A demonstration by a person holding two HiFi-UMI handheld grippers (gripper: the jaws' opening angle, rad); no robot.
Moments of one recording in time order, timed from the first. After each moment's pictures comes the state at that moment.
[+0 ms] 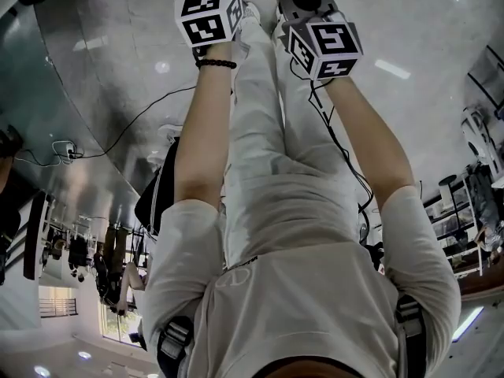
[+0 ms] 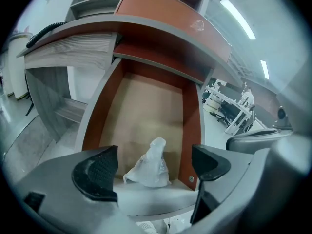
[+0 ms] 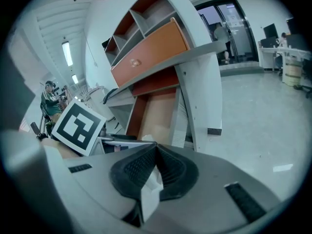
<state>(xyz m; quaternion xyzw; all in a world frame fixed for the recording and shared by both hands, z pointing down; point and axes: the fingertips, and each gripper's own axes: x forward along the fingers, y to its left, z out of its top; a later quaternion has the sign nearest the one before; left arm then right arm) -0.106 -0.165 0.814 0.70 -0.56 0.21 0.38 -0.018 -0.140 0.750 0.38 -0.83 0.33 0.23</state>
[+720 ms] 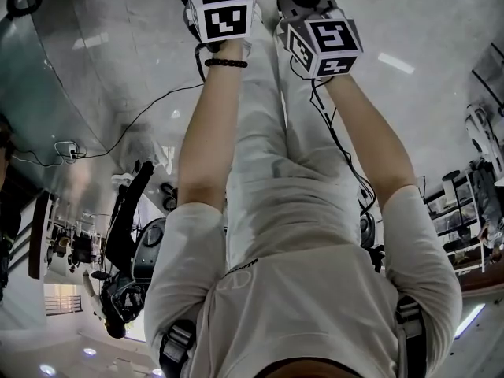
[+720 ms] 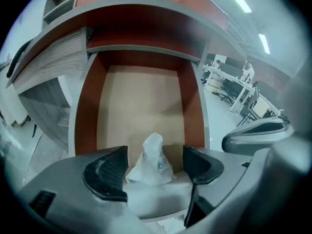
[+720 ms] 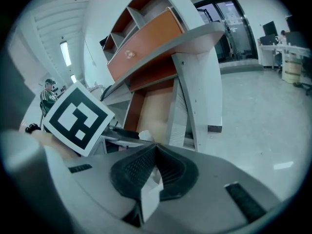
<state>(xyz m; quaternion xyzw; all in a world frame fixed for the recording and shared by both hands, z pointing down) -0.098 -0.165 0.830 0.68 -0.54 0.32 0.36 -0.023 -0.142 0.771 0.38 -0.83 0.34 0.23</state>
